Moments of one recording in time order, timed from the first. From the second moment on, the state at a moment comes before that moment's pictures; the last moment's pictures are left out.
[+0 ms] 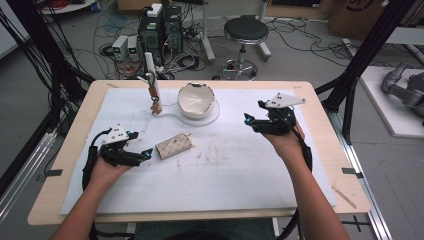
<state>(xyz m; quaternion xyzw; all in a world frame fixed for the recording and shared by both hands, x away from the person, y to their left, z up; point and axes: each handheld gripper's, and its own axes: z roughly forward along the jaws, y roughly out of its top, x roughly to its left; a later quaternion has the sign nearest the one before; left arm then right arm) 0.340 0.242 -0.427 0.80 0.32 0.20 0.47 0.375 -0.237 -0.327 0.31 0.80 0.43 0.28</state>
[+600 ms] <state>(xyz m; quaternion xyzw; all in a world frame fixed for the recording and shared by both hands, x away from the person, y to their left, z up) 0.339 0.239 -0.428 0.80 0.32 0.20 0.48 0.360 -0.270 -0.399 0.37 0.79 0.43 0.23</state>
